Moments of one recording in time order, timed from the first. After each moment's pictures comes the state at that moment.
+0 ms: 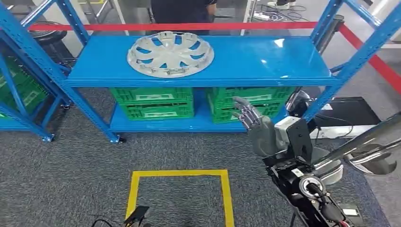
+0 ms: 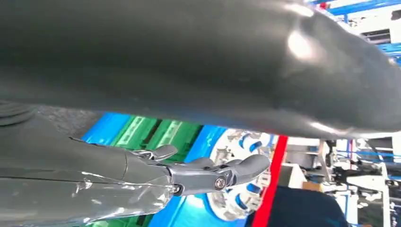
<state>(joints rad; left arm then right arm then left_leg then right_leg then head) -0.18 0.00 -1.14 -0.22 0.87 0.24 0.11 -0.19 -0.05 0.61 -1.51 -0.29 -0.09 -0.39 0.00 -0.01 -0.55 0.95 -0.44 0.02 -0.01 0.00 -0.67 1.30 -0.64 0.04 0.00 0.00</state>
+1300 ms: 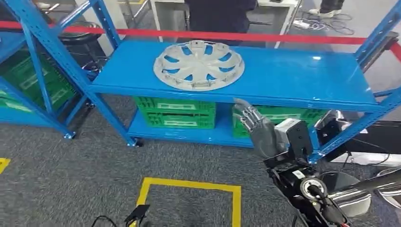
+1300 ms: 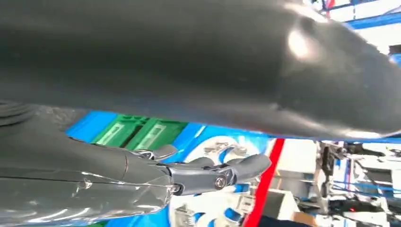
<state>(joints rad) -0.18 0.00 -1.14 -0.22 0.87 0.24 0.11 -0.19 -0.05 0.62 -1.51 -0.28 -0.09 -0.39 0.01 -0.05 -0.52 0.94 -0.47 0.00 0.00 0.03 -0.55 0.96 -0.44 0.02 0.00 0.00</state>
